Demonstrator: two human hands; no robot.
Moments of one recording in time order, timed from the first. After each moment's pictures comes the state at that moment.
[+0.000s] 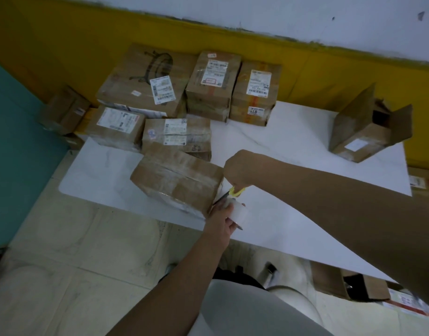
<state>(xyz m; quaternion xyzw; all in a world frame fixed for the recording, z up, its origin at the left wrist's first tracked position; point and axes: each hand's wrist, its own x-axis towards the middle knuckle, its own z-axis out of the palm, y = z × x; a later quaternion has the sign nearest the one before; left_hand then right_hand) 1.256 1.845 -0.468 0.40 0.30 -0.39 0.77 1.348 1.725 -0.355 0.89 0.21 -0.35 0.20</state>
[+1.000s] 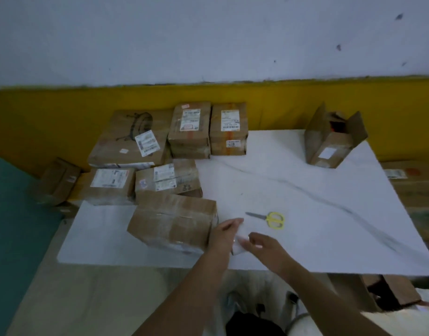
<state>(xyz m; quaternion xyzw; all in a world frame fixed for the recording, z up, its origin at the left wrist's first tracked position) 1.283 1.832 -0.440 0.70 0.07 -0.42 0.57 1.175 1.733 -0.434 0.80 -0.30 -0.10 -0.51</state>
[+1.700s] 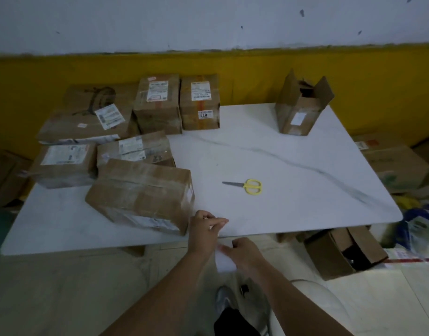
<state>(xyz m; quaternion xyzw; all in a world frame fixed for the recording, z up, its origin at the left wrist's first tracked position) 1.239 1.872 -0.559 0.84 -0.27 -0.22 0.42 1.128 1.801 -0.542 0.72 -0.46 -0.13 -0.51</state>
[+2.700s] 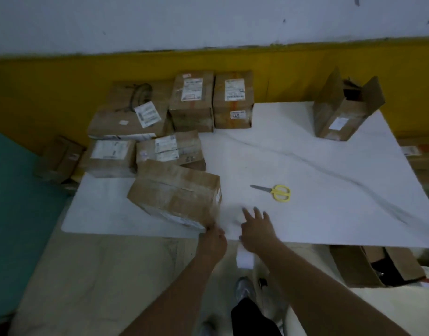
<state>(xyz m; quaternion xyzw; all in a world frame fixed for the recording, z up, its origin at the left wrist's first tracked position) 1.253 1.903 -0.505 0.90 -0.17 -0.35 0.18 1.191 1.775 -0.501 0.95 -0.17 -0.27 -0.08</state>
